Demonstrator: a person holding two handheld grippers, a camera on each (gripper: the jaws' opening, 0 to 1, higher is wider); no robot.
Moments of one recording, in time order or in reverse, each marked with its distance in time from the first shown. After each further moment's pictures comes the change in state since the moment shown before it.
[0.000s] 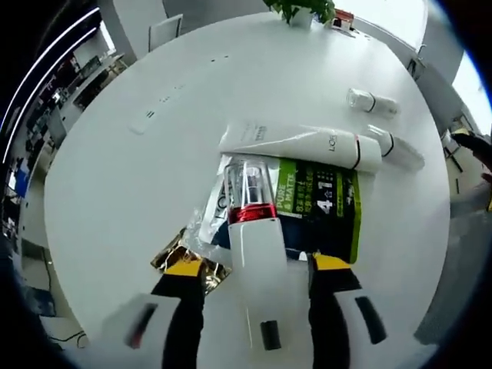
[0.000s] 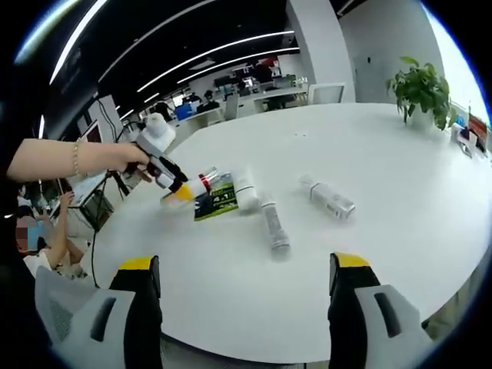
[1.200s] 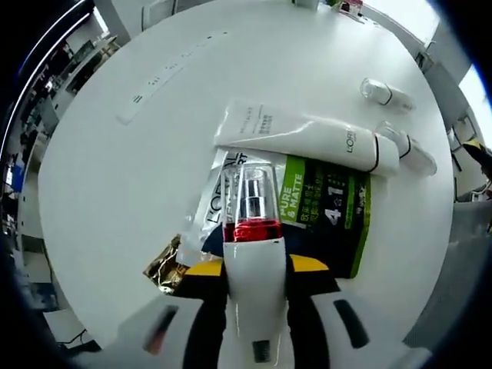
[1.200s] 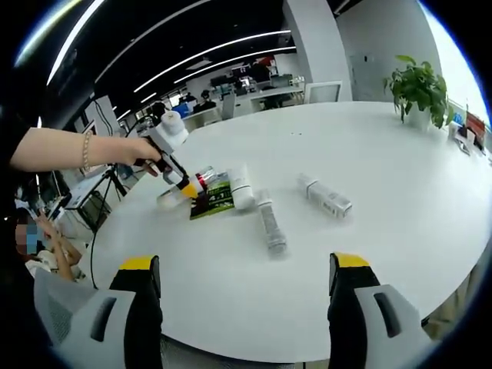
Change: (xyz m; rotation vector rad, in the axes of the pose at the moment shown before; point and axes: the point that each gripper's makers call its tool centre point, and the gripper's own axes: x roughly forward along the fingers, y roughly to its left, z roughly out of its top) left arm 0.015 -0.009 0.001 -0.024 0.128 -0.014; right arm -0.001 0.000 0.000 0.007 0.006 -0.015
